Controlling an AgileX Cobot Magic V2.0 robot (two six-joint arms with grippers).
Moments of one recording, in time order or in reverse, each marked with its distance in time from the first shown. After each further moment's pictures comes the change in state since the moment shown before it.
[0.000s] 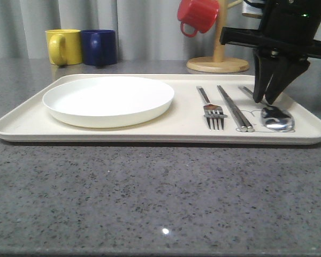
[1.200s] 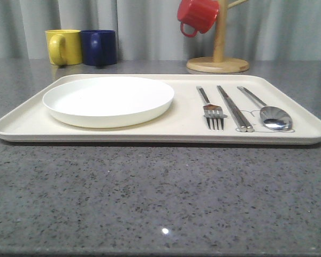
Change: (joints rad) left arm 0.000 0.000 0.000 0.000 0.000 0.000; right arm -0.130 -0.709 0.423 -0.237 -0.224 -0.095
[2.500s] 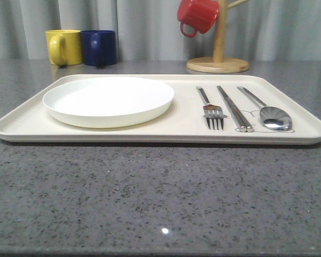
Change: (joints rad) left arm 0.000 0.000 0.000 0.000 0.000 0.000; right arm 0.000 -0.685 0.471 -0.036 -0.225 0.000
